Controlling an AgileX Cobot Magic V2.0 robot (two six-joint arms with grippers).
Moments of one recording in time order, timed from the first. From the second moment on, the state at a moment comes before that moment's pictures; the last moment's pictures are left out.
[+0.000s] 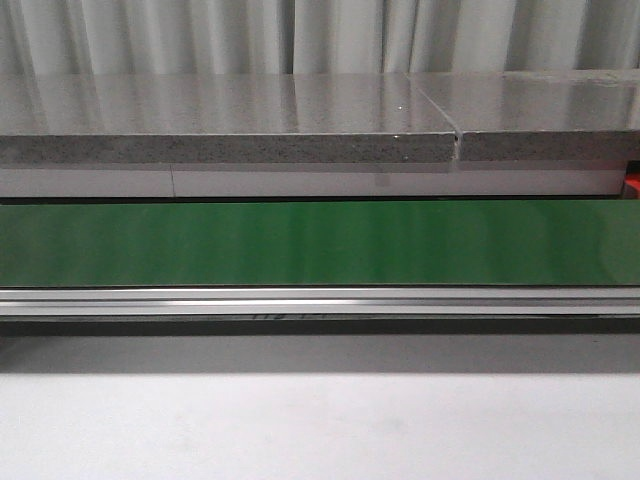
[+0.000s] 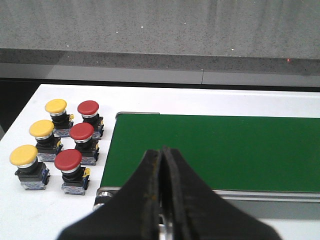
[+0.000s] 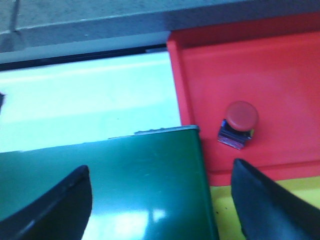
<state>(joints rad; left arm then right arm) -0.13 0.31 -0.55 0.21 0.64 -0.25 -0.33 1.21 -1.01 0.35 0.60 -0.35</state>
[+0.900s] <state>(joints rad) -0.13 0.31 -0.55 0.21 0.64 -0.25 -0.14 0.87 -0.72 0.35 0.49 -0.39</state>
